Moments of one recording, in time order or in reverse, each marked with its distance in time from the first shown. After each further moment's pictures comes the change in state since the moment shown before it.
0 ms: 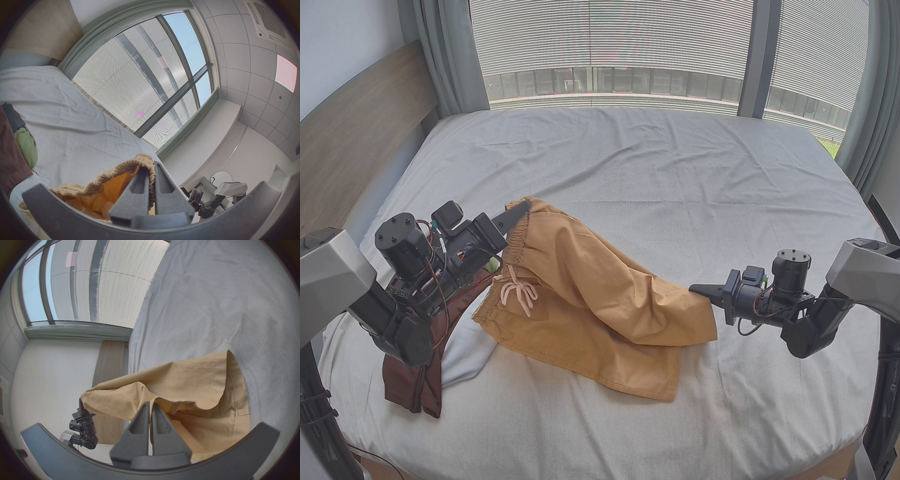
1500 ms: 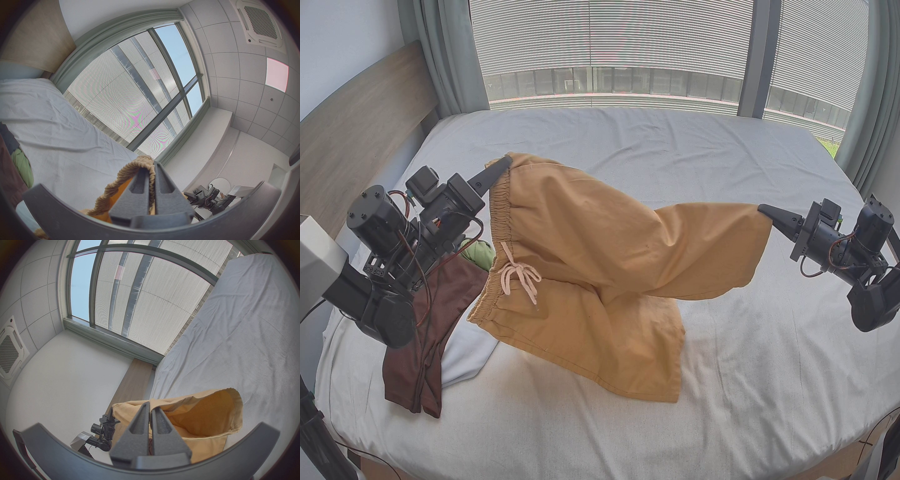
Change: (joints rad) left arm 0.028 -0.101 -0.059 0.000 0.004 -0.046; right arm -0.171 -0.400 0.120 -0.133 0.064 -0.003
